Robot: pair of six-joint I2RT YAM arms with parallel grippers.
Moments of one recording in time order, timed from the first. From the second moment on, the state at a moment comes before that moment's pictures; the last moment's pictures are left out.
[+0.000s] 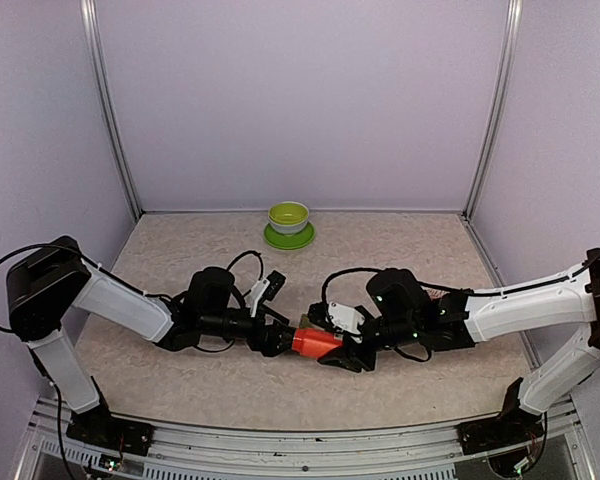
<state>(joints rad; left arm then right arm) -0.84 1.73 0.66 0.62 0.49 -0.31 1.03 1.46 0.75 0.05 -0.21 -0.27</state>
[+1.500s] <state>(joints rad) -0.81 1.67 0.58 0.68 0.38 -0.34 0.97 1.58 0.81 0.00 -0.15 -0.24</state>
